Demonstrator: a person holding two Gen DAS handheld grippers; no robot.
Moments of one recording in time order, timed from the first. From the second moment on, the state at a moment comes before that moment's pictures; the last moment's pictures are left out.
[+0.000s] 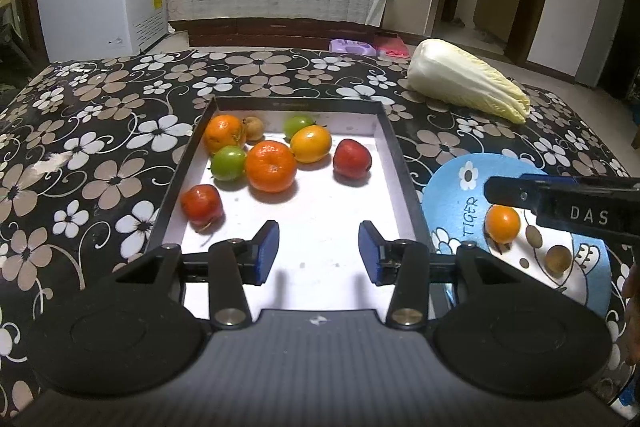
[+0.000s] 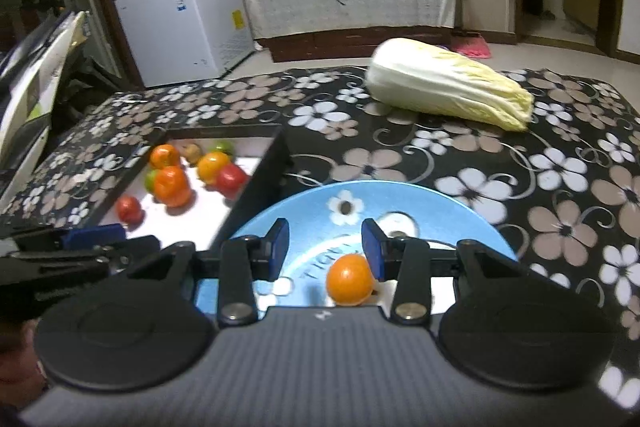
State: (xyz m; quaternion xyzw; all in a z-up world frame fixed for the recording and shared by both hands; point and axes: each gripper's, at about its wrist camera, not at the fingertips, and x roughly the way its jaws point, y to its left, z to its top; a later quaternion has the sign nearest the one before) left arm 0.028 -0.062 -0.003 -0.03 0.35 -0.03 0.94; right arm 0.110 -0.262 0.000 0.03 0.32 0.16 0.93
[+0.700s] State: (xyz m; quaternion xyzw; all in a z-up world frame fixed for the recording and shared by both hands) left arm 0.021 -0.039 -0.007 -0.02 0.35 -0.02 0.94; right arm 0.116 -0.197 0.006 0.03 0.30 0.24 0.92
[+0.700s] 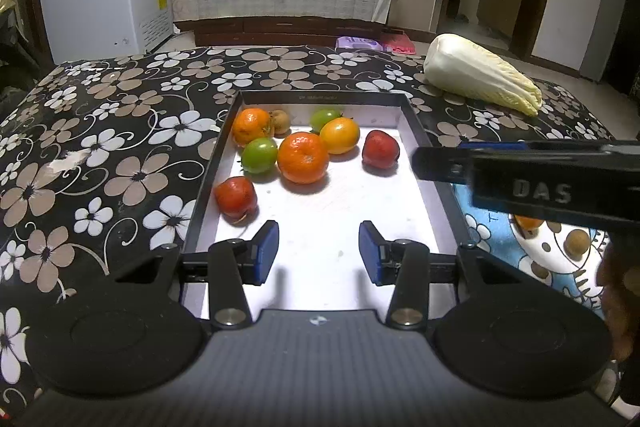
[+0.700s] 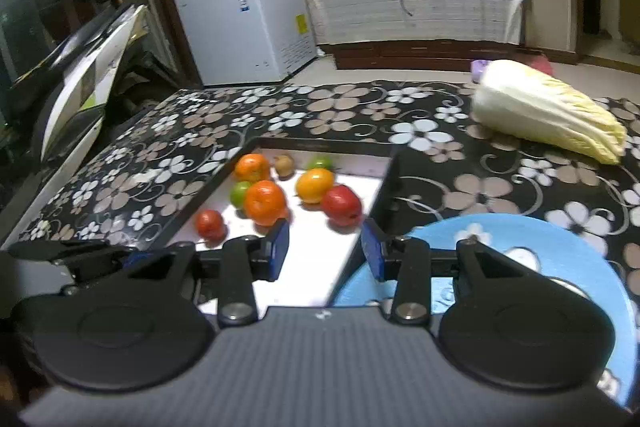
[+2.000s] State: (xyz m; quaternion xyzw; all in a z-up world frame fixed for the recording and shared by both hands) left arm 0.017 -0.014 -0.017 -0.01 0.36 0.01 0.93; right arm 0.156 -0.099 -0.020 -0.12 0.33 0.27 0.90
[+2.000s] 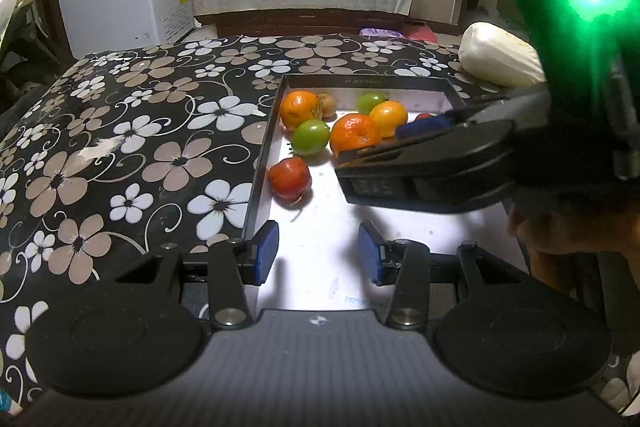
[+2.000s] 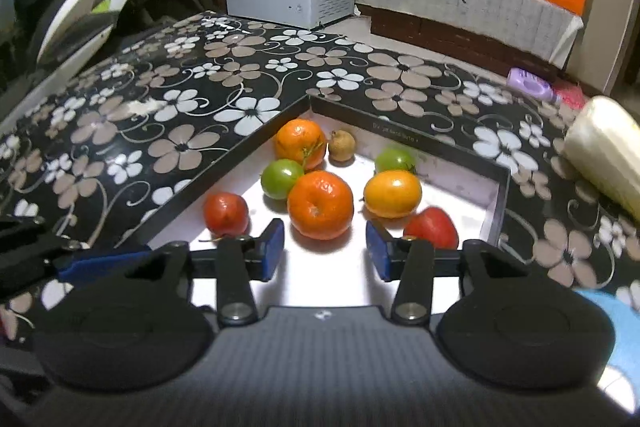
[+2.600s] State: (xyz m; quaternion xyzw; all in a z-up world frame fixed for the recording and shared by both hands) left arm 0.025 -0.013 -0.019 0.00 0.37 0.03 0.93; right arm 0.173 -0.071 -0.024 -0.18 0.34 0.27 0.88
